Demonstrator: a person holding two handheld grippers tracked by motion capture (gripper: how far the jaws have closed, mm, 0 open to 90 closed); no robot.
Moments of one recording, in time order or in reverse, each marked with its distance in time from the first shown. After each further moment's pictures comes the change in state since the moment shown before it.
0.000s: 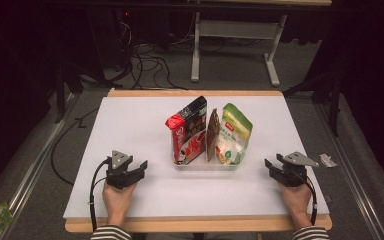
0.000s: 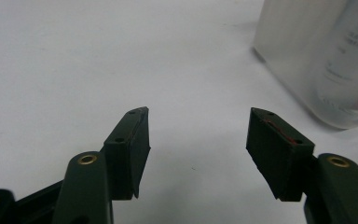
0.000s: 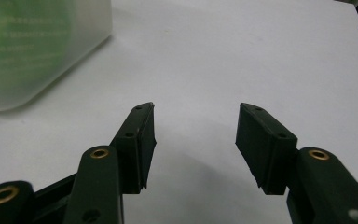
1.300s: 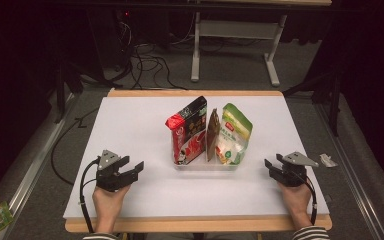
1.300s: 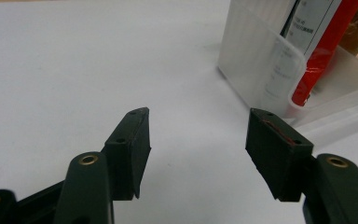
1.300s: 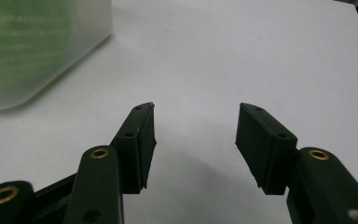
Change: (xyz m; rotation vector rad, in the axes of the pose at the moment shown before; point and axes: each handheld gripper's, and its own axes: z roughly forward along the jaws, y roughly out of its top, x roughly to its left) left arm -0.001 0.018 -0.043 -0.013 -0.099 -0.017; right arm 0.000 0.000 0.001 -0.001 -0.002 -0.013
